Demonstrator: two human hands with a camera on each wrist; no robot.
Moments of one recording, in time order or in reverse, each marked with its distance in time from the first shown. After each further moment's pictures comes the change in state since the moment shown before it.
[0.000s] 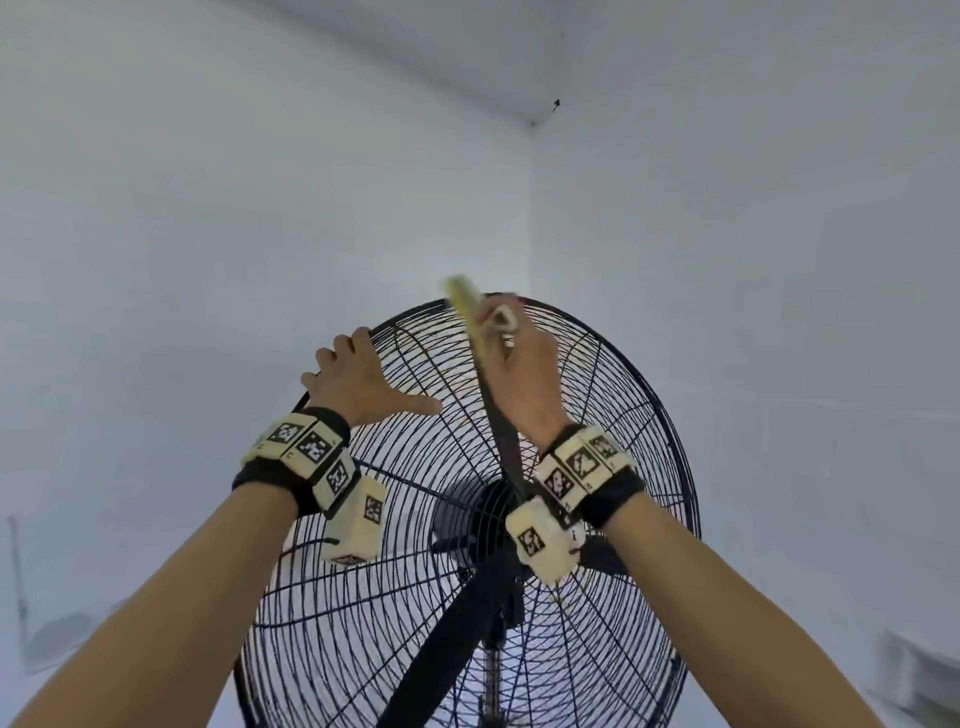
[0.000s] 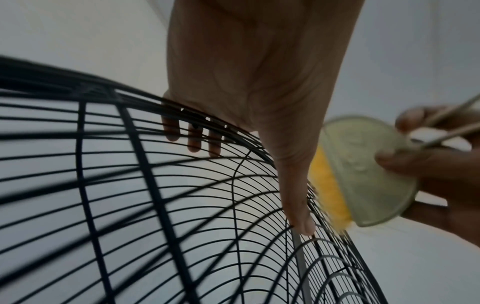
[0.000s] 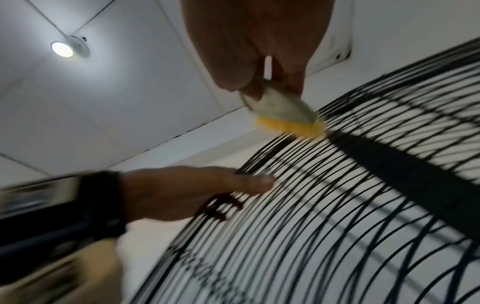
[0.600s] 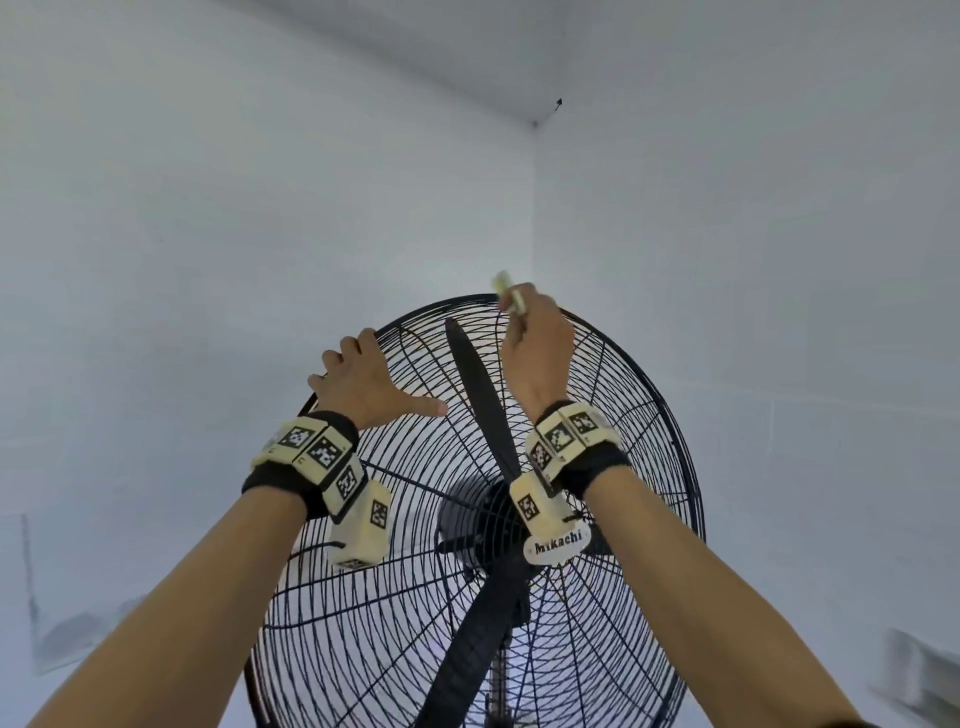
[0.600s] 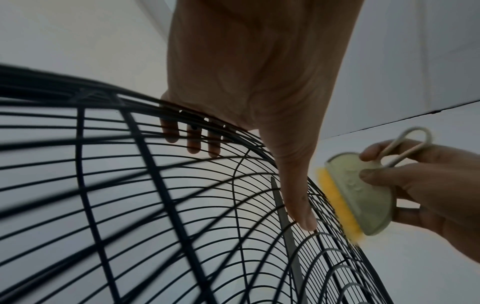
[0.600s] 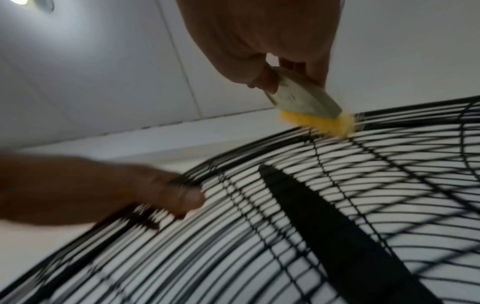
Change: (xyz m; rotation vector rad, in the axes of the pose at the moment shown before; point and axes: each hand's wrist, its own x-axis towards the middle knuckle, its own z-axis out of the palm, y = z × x) left_hand -0.003 0.002 -0.002 -0.015 -0.011 -0.005; right_hand 0.022 0.014 0.005 -0.192 0.169 0.134
